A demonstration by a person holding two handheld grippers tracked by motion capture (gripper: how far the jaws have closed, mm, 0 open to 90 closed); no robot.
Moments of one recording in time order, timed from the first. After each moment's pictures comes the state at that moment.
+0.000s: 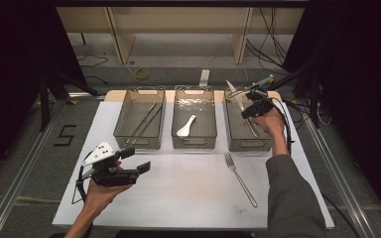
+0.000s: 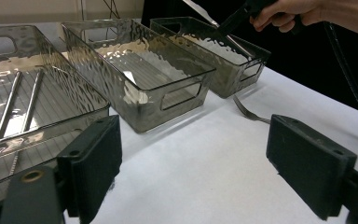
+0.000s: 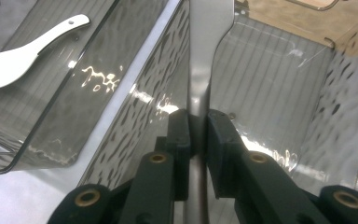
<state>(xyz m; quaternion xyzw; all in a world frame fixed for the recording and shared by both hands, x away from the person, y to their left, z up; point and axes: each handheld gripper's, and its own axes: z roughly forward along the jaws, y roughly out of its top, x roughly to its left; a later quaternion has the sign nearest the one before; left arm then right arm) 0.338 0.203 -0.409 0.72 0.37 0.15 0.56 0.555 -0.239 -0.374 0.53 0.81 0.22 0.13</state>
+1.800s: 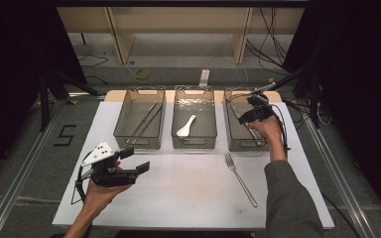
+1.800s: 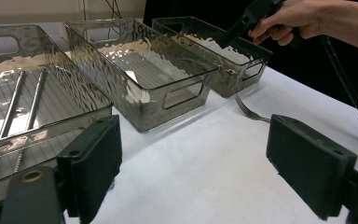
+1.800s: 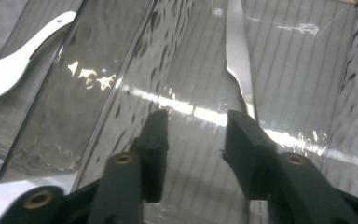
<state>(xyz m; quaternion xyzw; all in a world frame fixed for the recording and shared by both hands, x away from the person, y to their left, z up) 0.338 0.204 -0.409 0.72 0.37 0.15 0.56 0.552 -0.244 -0.396 0.57 0.78 0.24 0.10</state>
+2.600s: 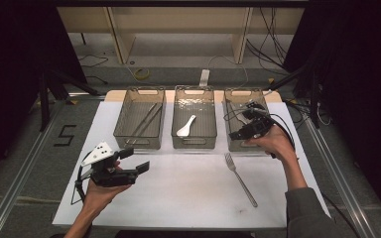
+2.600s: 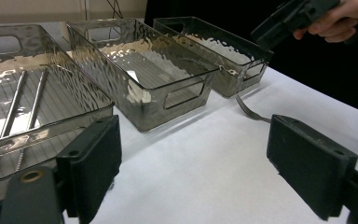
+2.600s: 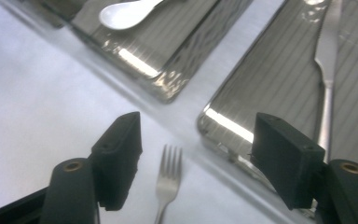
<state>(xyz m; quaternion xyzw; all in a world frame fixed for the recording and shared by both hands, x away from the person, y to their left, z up) 0.338 0.205 -0.409 0.72 0.38 0.15 0.56 0.472 -0.218 -0.359 0.44 0.86 0.26 0.08</state>
